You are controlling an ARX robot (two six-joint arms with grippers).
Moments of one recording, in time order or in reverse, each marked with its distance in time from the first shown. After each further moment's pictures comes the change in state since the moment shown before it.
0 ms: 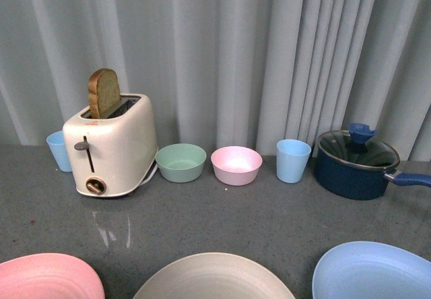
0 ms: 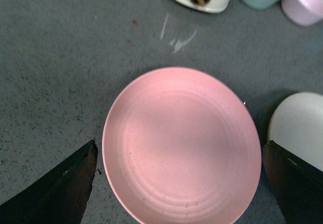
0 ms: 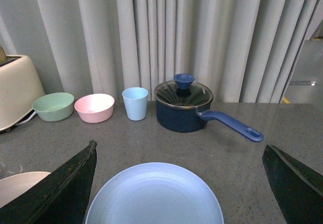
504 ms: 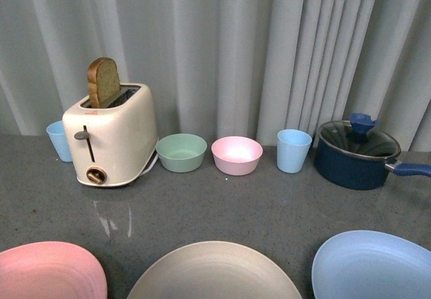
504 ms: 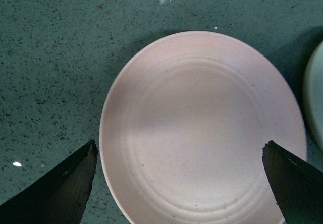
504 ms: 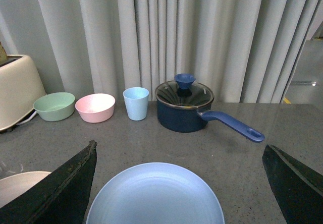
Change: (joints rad) left arm -0.029 0.518 0.223 0.032 0.044 0.296; right arm 0.000 0.000 0.000 0.000 0.000 0.000
